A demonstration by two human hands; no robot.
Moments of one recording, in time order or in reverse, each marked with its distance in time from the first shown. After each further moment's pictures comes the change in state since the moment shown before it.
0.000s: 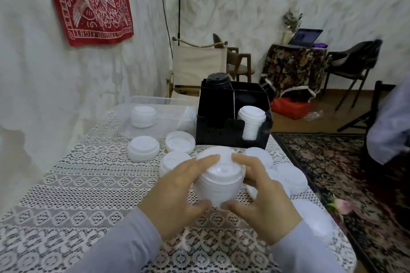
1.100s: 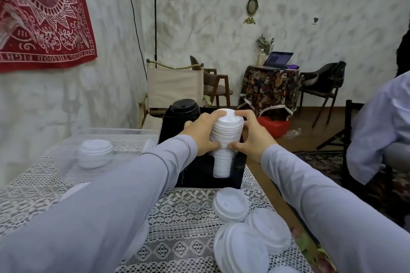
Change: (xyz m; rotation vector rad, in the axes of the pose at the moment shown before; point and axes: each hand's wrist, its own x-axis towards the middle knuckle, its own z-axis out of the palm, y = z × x) left_hand 0.277 -0.028 0.047 0.157 -0.081 -0.053; right_hand 0.203 0.121 -0.093 -0.214 0.091 0.093
